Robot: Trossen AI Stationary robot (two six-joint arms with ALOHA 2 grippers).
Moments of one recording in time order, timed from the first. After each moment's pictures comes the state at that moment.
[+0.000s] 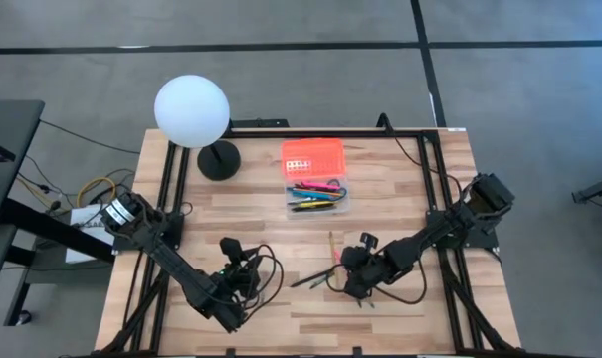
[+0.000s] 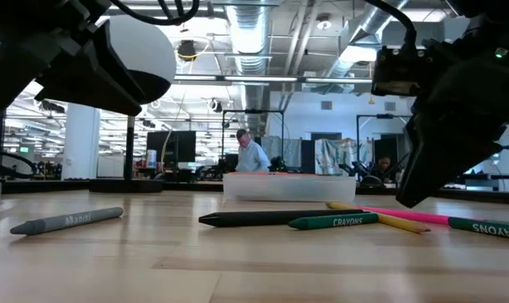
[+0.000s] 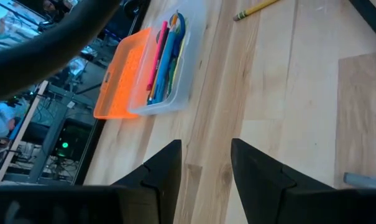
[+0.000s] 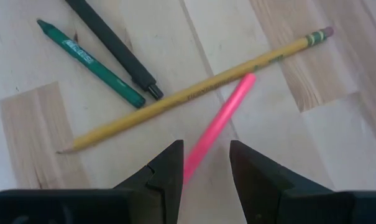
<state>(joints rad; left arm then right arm) -0.75 1.82 1.11 -0.90 -1.08 -0.77 0.54 1.72 0.87 -0.38 0.37 0.77</state>
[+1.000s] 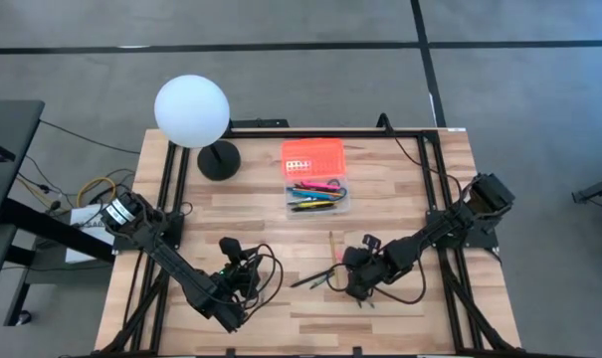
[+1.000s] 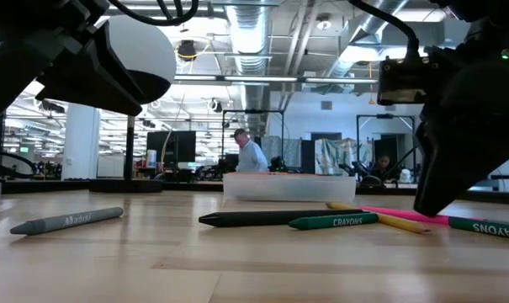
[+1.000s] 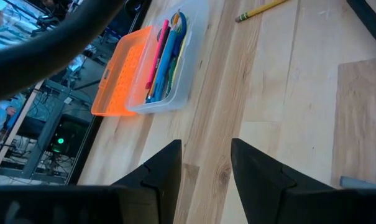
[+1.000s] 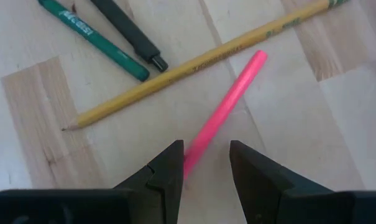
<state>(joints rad) -0.75 1.82 1.11 -0.90 -1.08 -0.81 0.53 1.72 0.87 -0.42 0.29 0.81</state>
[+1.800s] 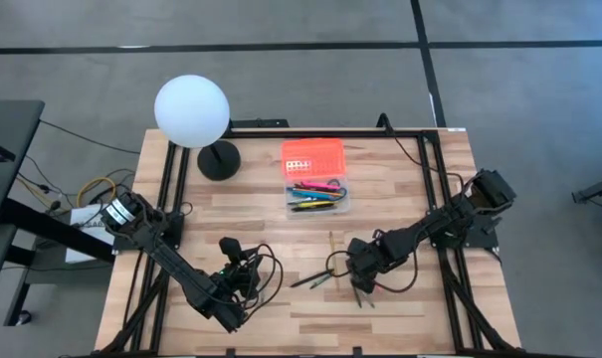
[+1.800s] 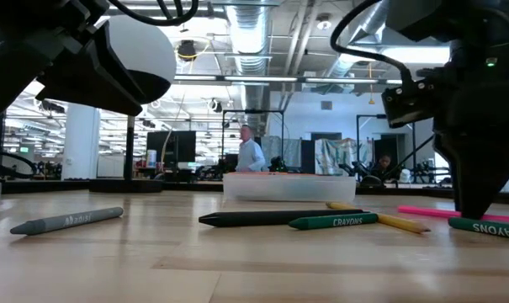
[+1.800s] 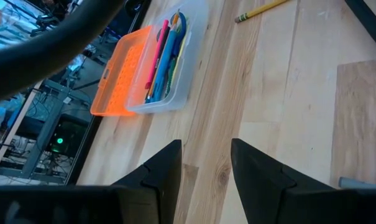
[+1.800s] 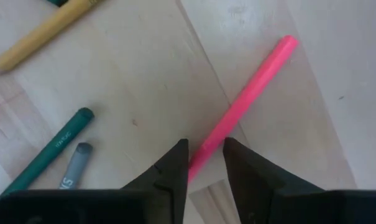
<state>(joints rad) -0.75 1.82 1.11 -0.89 -1.08 -0.81 0.46 1.72 0.88 -0.66 0.05 0.87</state>
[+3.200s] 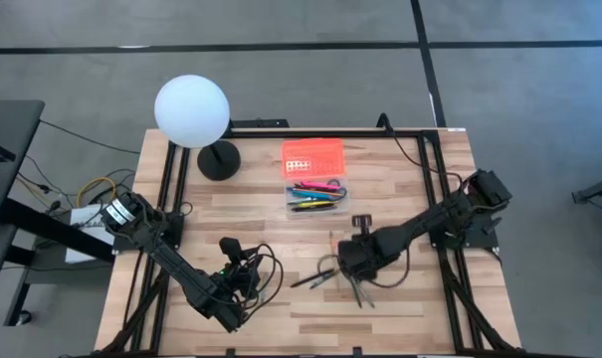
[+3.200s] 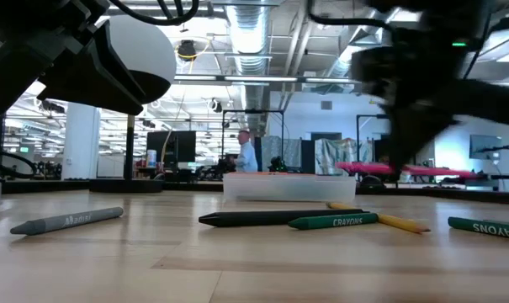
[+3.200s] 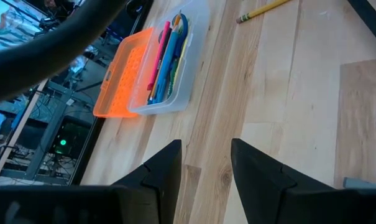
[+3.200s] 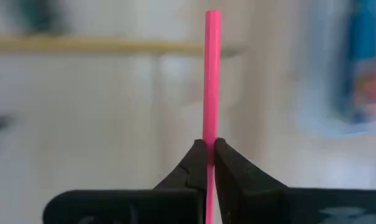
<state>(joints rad) -0.75 1.82 1.11 -0.90 -1.09 -0.80 0.40 1.72 1.08 -0.85 0.40 0.24</state>
